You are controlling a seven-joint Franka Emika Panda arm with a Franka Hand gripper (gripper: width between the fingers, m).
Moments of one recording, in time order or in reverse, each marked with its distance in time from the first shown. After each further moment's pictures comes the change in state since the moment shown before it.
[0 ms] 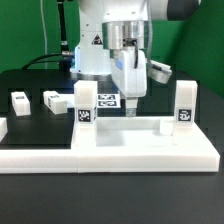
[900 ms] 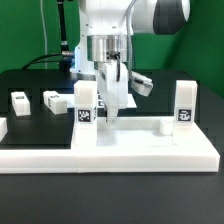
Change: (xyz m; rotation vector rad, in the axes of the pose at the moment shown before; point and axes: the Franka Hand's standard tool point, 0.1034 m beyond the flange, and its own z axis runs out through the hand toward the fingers) arm 0.018 0.015 0.019 -0.020 0.023 -0.014
